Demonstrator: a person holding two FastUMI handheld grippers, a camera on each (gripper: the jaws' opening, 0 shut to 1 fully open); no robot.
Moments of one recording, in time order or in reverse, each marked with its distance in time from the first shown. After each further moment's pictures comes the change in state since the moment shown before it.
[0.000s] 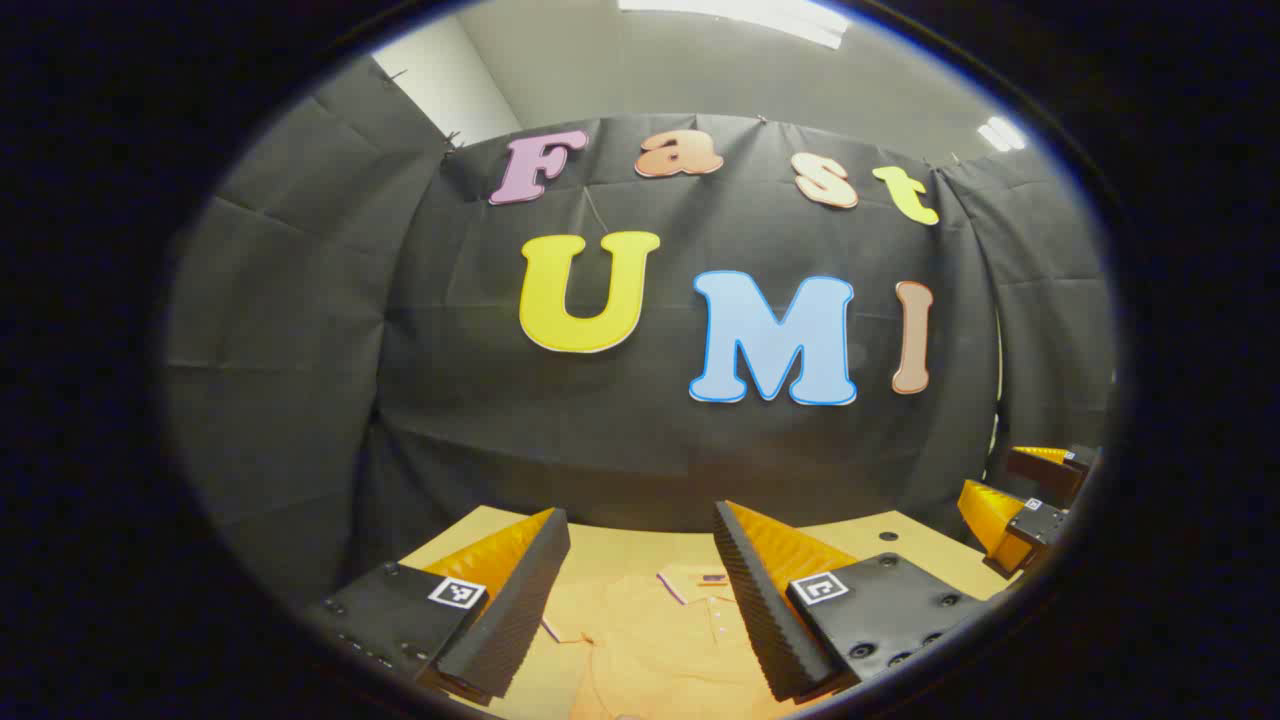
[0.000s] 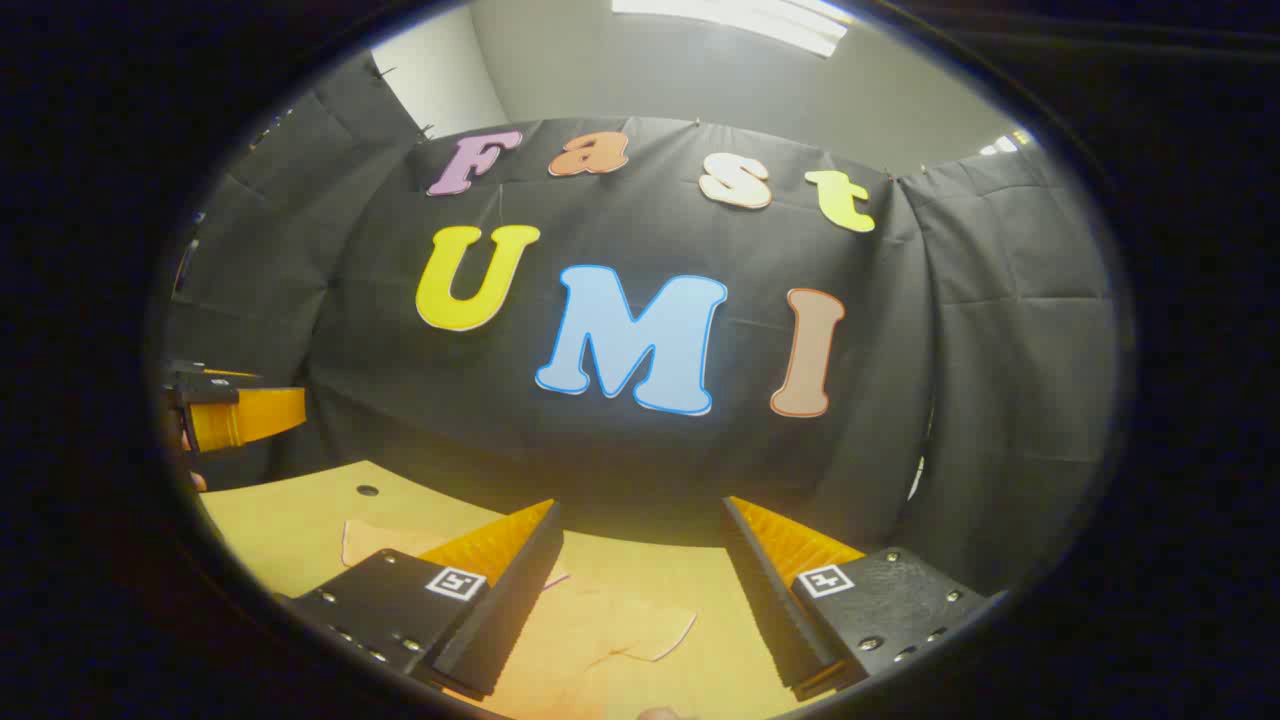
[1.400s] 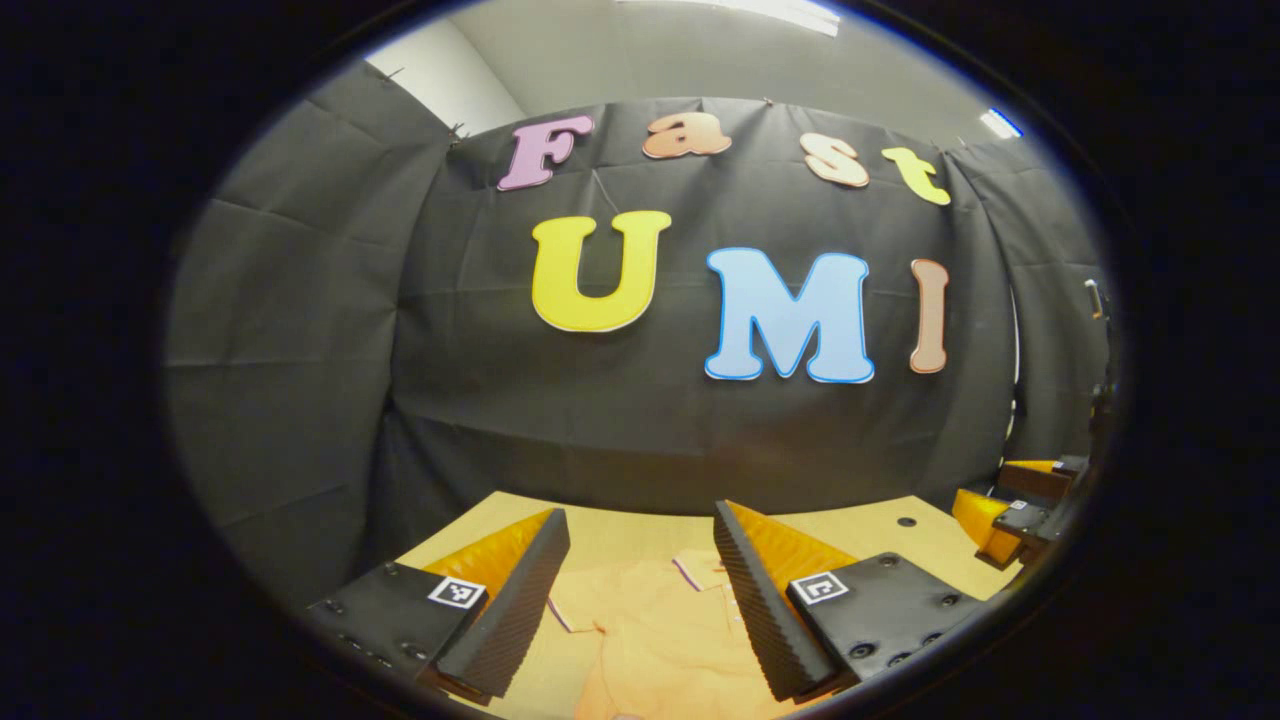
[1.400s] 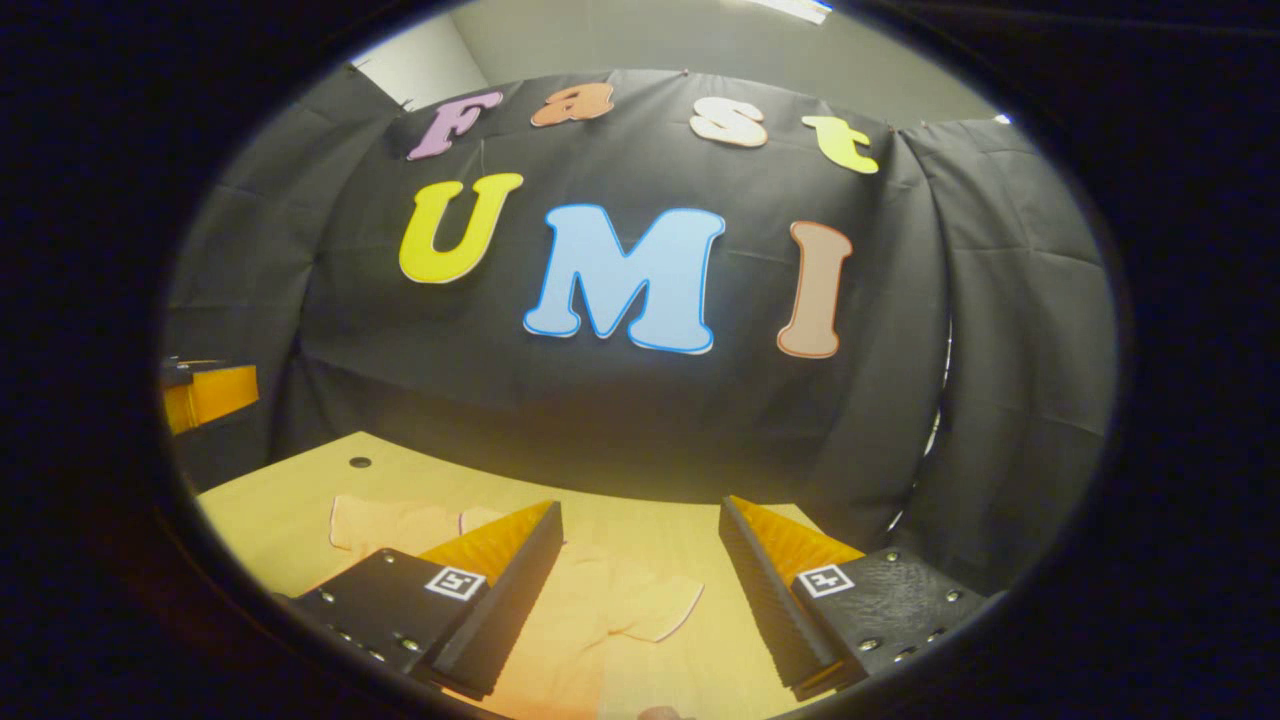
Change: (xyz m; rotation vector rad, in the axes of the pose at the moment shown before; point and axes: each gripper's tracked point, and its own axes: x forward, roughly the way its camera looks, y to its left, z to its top) left arm 0.008 0.000 -0.026 0.014 0.056 0.060; right arm 0.039 -0.013 -0.064 0.056 0.175 0.025
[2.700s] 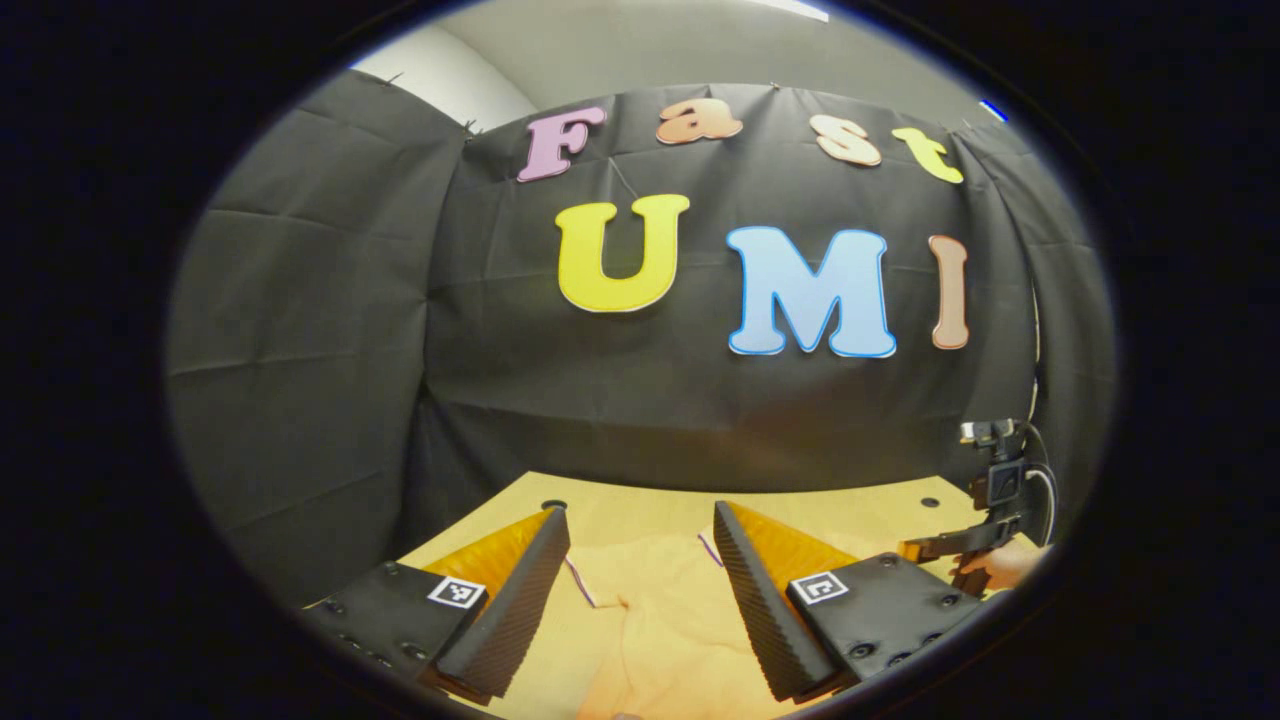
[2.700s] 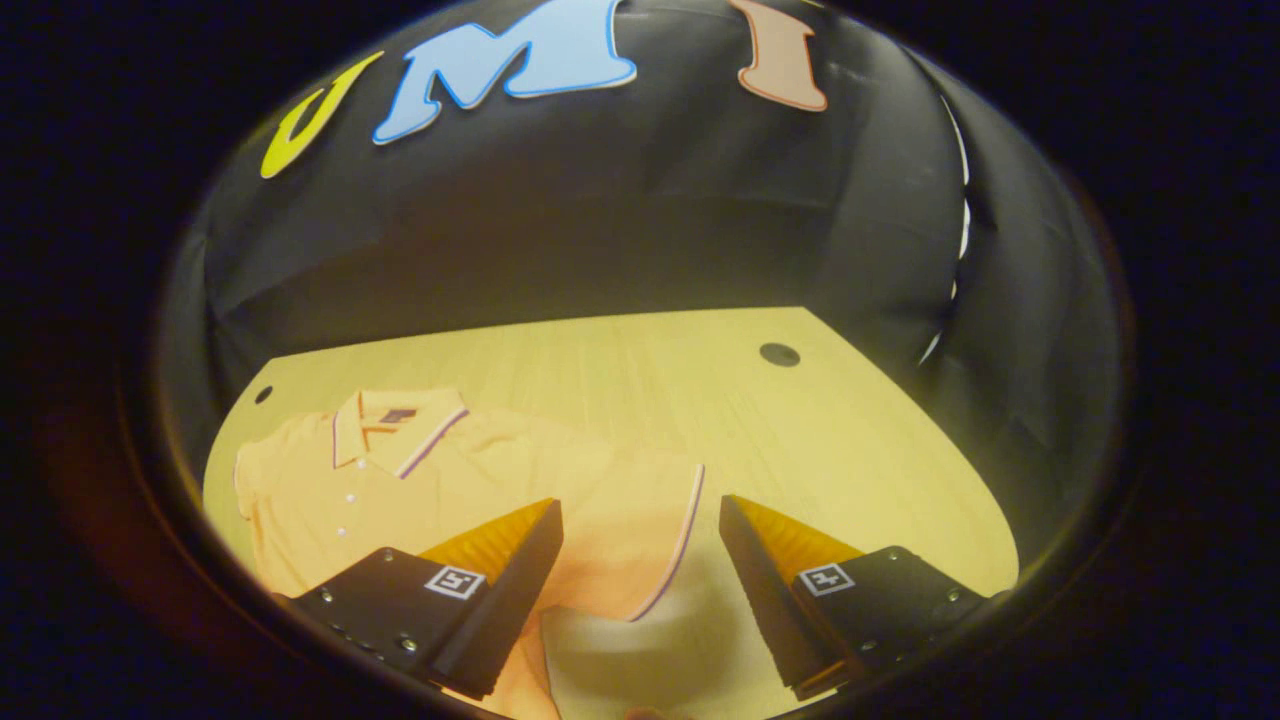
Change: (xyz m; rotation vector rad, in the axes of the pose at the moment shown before) left arm -0.033 0.009 -0.020 0.021 0.049 0.097; right arm 0.151 -0.046 -0.213 0.191 0.579 -0.079
